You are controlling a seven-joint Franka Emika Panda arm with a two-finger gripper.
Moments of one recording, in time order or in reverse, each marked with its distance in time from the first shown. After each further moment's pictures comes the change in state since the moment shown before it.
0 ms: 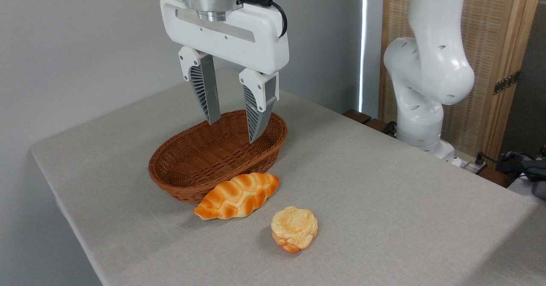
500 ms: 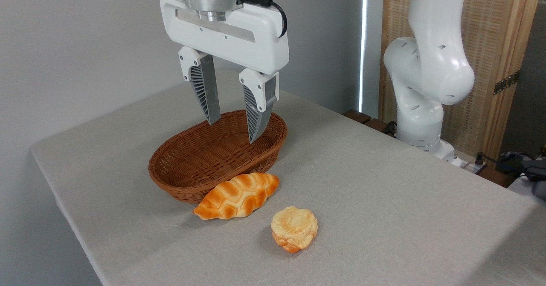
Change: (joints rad) arm 0.000 0.000 0.000 0.000 0.000 0.000 0.000
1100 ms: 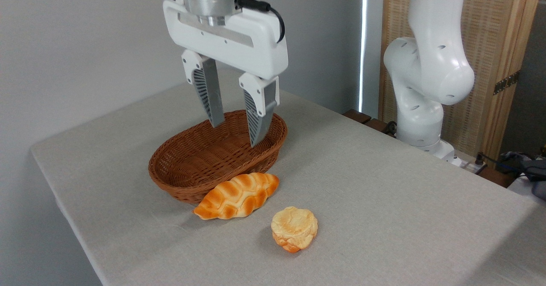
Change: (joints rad) arm 0.000 0.004 0.000 -0.013 0.017 -0.001 0.065
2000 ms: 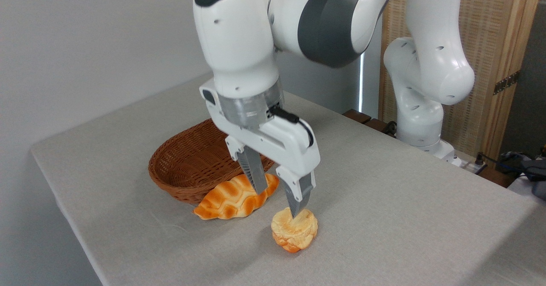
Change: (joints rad) arm 0.004 0.058 0.086 -0.250 0.039 0.177 0.185
